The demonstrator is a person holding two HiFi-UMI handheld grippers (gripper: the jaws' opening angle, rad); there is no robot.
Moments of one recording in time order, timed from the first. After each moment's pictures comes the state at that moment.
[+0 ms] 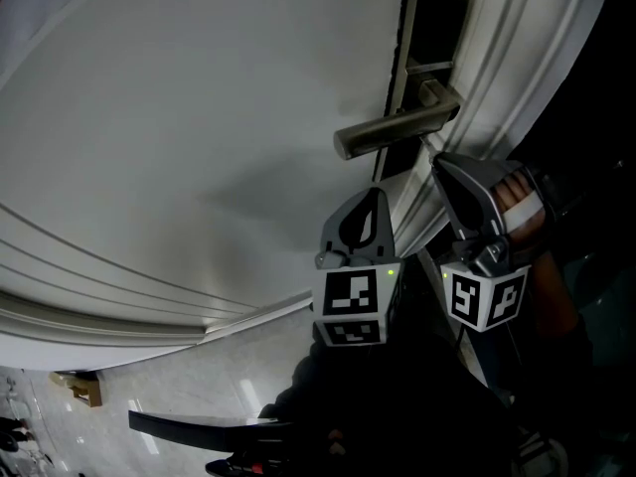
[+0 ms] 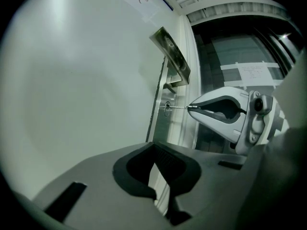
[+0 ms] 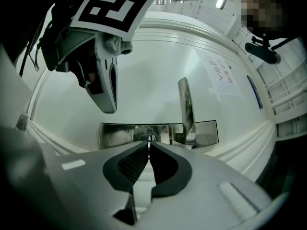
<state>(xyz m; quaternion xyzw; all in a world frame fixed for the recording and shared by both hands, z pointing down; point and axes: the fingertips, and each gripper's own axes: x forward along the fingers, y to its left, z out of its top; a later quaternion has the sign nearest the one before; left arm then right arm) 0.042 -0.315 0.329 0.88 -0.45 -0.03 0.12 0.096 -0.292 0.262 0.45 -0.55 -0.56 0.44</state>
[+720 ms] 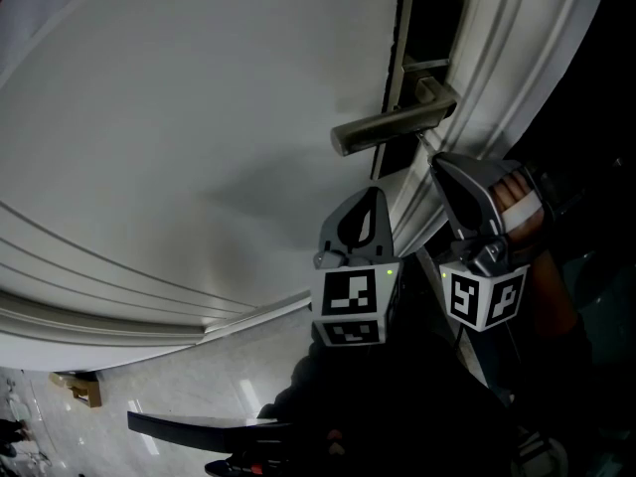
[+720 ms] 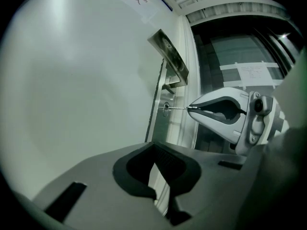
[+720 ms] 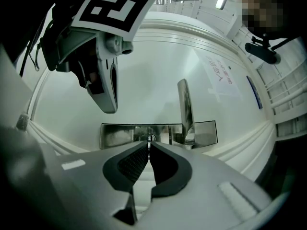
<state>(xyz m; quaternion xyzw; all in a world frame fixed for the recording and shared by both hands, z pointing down) 0.043 -0.313 0.329 0.89 -0.45 -0.03 0.12 0.097 -0.290 0.264 0.45 -0.55 -0.55 0.44</state>
